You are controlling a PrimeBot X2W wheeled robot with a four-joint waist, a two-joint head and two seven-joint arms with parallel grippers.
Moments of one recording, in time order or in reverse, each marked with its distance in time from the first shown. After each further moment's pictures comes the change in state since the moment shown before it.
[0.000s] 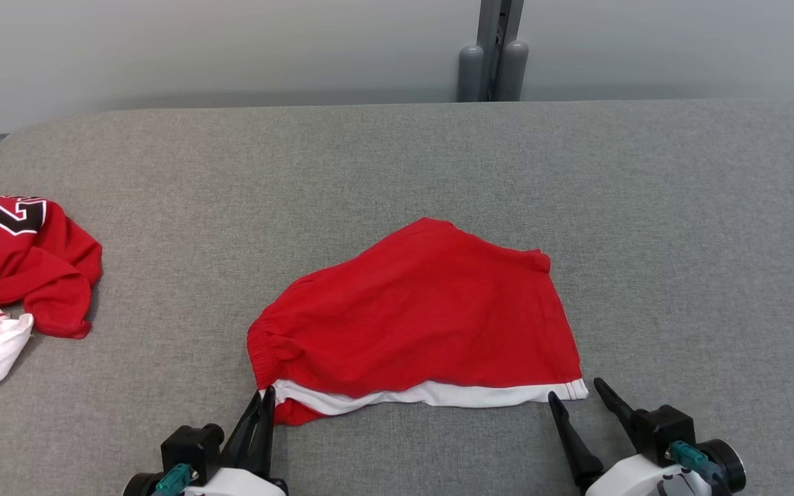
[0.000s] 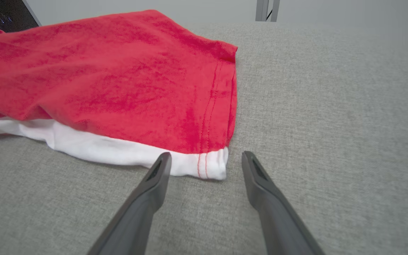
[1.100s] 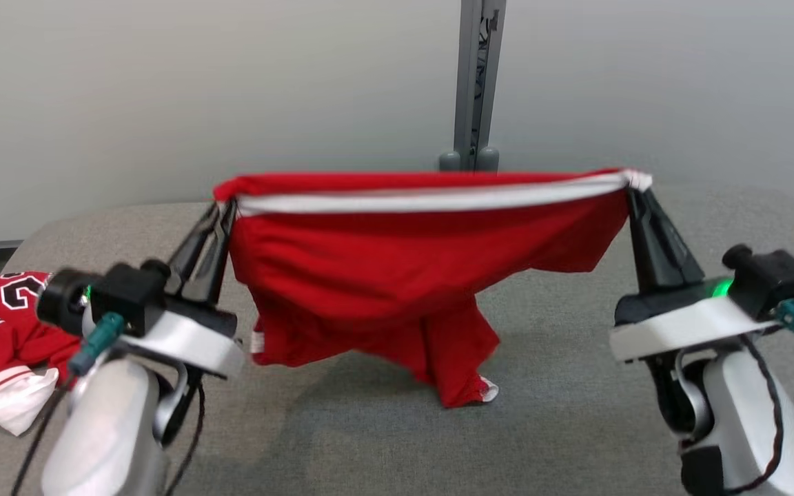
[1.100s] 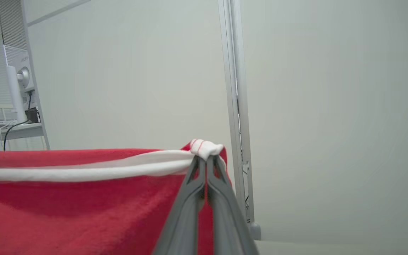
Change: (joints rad) left arm -0.294 0.121 0.050 -0.162 0.148 -0.120 0.000; right arm -0.221 -0.001 -0.116 -0.279 0.131 0.000 0.000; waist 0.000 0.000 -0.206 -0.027
